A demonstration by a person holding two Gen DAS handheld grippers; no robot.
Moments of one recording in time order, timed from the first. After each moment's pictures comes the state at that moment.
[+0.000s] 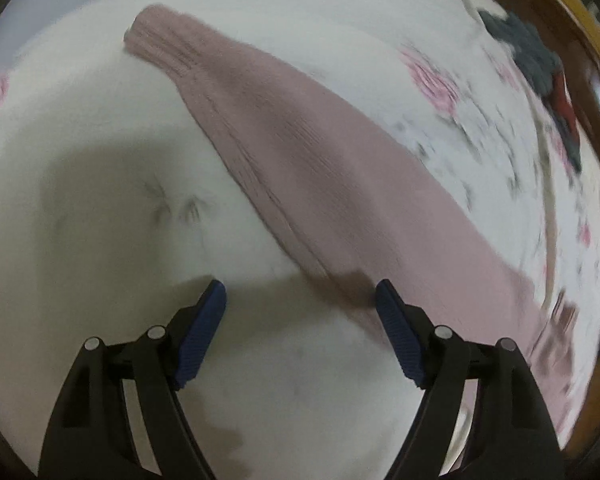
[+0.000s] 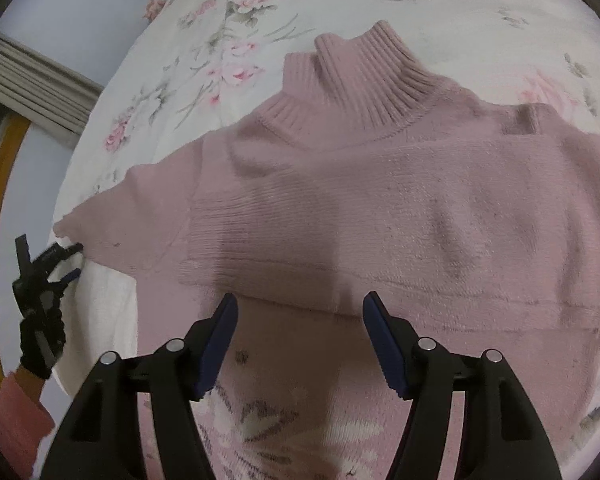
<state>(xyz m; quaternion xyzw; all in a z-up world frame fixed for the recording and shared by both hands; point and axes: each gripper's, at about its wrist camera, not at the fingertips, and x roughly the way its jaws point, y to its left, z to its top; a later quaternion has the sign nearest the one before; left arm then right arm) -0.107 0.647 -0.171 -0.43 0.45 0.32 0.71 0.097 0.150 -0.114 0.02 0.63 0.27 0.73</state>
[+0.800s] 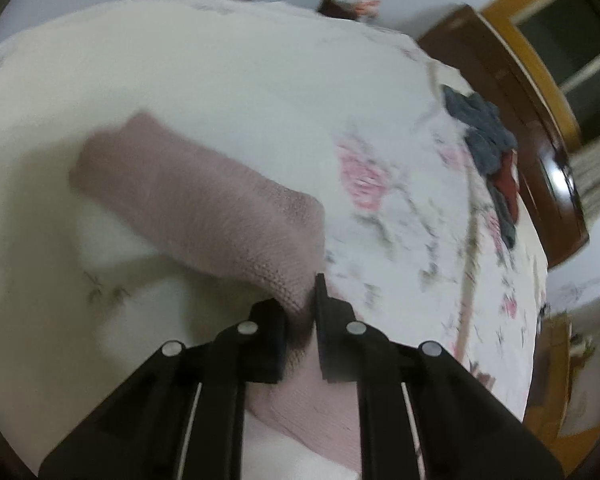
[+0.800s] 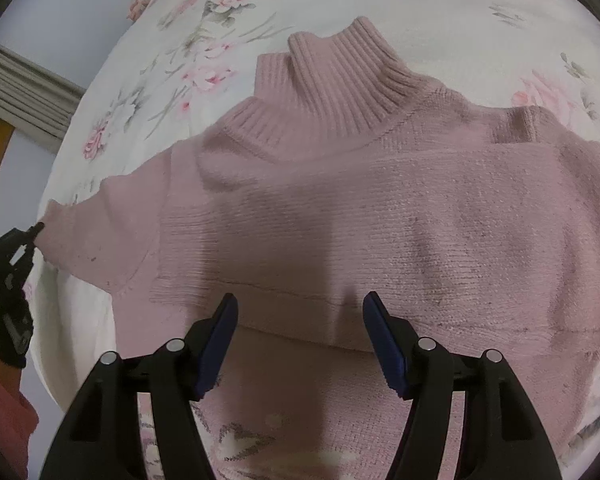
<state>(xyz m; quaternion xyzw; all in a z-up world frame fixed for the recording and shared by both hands) -0.075 0.636 -0.111 -0.47 0.33 0.27 0.77 0.114 0.144 -0.128 0.02 0.63 0.25 0.73</state>
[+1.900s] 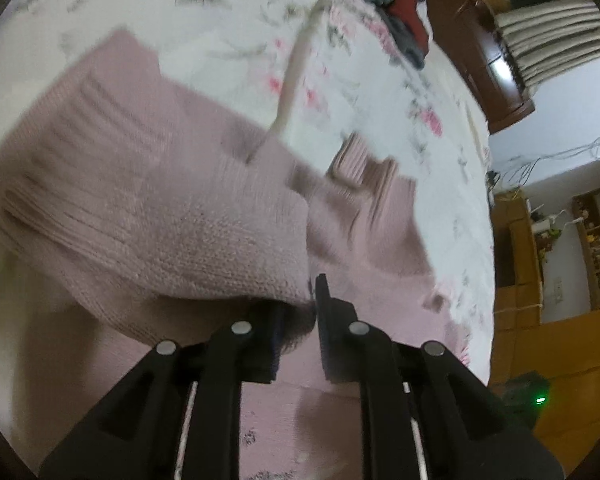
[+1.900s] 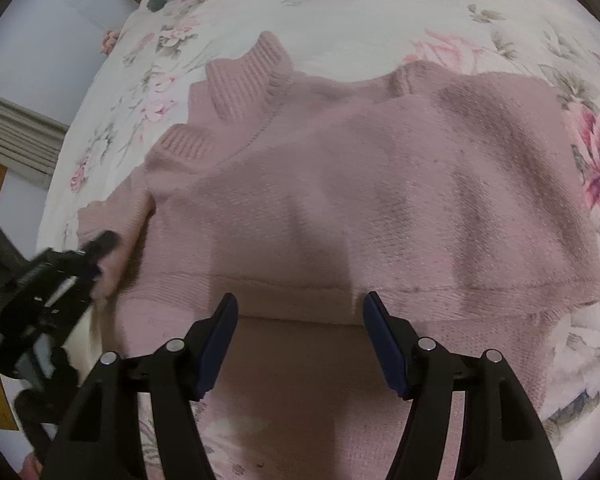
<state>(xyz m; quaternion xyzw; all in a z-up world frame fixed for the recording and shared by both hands) 0.072 0.321 -0.173 -0.47 0.45 0.08 0.76 0.115 0.062 -0.131 0.07 0.63 0.21 0.74</state>
